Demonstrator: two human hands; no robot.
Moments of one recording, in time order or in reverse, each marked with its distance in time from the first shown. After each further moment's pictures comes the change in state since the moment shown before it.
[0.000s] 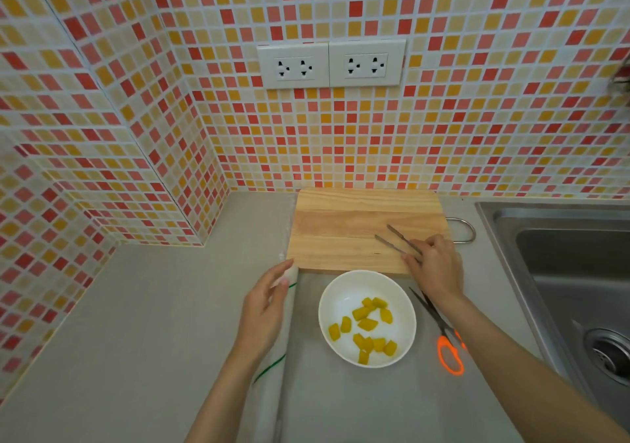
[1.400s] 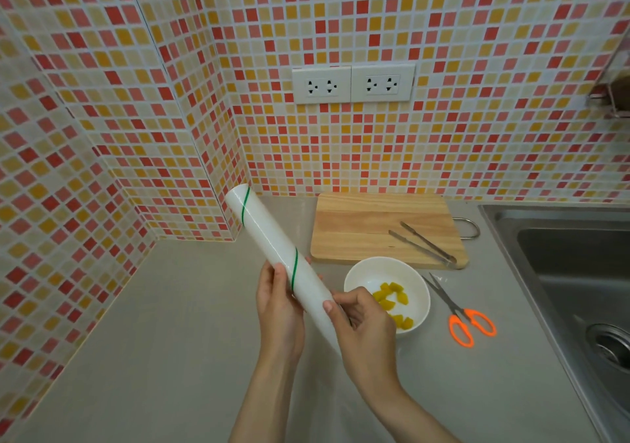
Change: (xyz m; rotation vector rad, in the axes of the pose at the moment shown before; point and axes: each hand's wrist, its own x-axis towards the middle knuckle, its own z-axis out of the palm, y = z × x) left_hand -0.056 0.046 -0.014 -0.885 0.234 -0.119; right_hand -0.197 -0.175 -0.049 1.037 -0.018 0.080
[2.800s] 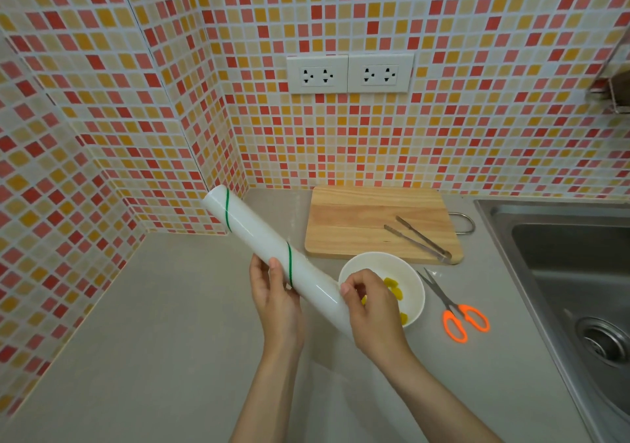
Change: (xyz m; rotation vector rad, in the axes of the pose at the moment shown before) left_hand 0.010 -0.016 0.005 -0.009 0.120 0.103; right_hand 0.030 -0.009 -0.020 -0.295 -0.107 -0.077
